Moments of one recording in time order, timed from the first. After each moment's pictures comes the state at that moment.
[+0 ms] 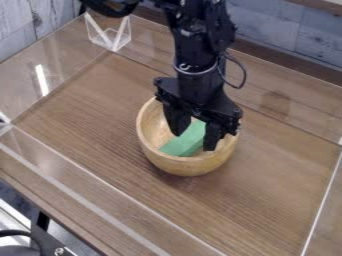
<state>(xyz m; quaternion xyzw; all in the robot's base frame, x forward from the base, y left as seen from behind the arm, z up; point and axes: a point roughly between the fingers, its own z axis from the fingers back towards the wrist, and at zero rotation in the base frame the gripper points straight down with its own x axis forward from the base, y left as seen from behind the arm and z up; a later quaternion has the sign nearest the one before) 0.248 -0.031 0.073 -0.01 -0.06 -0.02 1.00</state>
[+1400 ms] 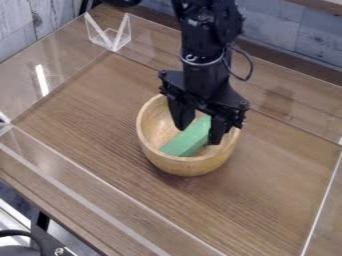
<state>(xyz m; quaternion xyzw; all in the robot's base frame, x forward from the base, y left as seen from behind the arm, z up) 0.253 -0.032 0.080 -0.01 -0.05 -0.02 1.00</state>
